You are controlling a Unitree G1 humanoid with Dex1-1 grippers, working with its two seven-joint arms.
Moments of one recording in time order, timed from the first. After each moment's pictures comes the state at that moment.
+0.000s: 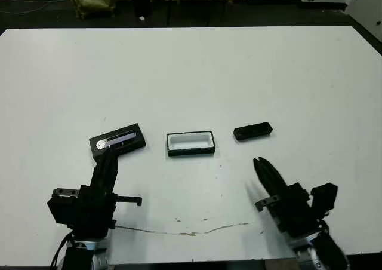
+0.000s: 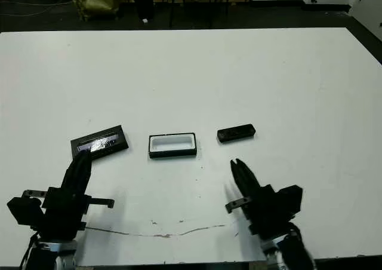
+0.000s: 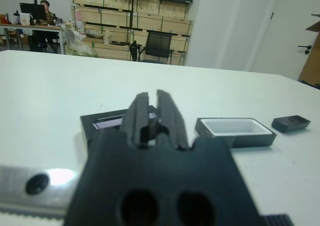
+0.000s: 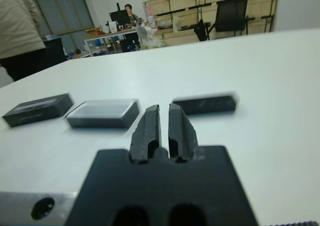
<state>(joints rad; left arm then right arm) 0.47 0.10 -0.03 -0.41 -0.11 -0.26 -0.08 0.30 -0.28 -0.03 -0.43 0.34 0.04 0.34</state>
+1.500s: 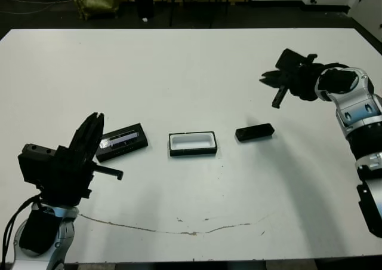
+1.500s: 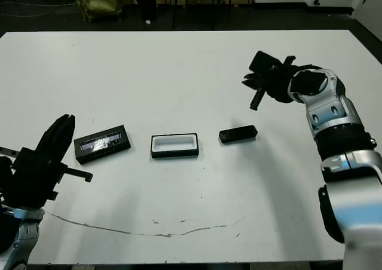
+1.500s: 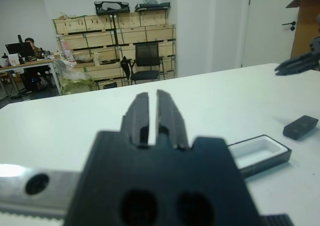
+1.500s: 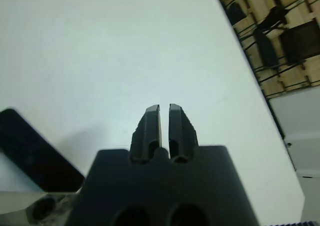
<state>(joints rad) 0.28 0.26 0.10 -0.63 -0.17 0.09 -0.19 -0.95 -0.63 0.30 0.83 -0.23 -0.07 0.87</state>
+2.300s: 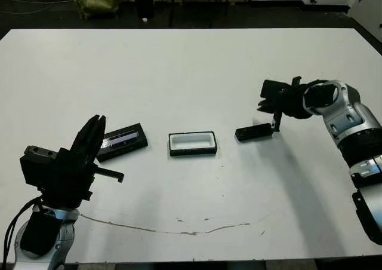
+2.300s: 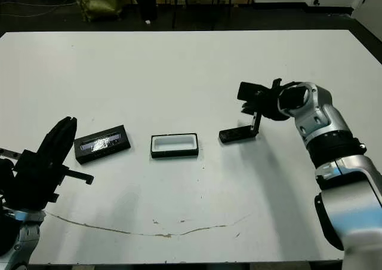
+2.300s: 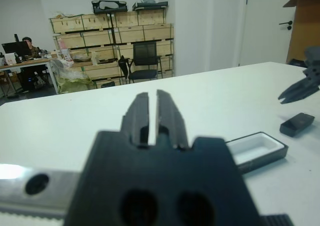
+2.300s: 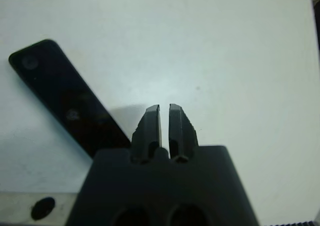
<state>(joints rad) 0.30 0.26 0.09 -0.62 -0.18 0.07 -0.20 -0.89 -0.62 0.40 0.76 -0.35 0.03 0.97</state>
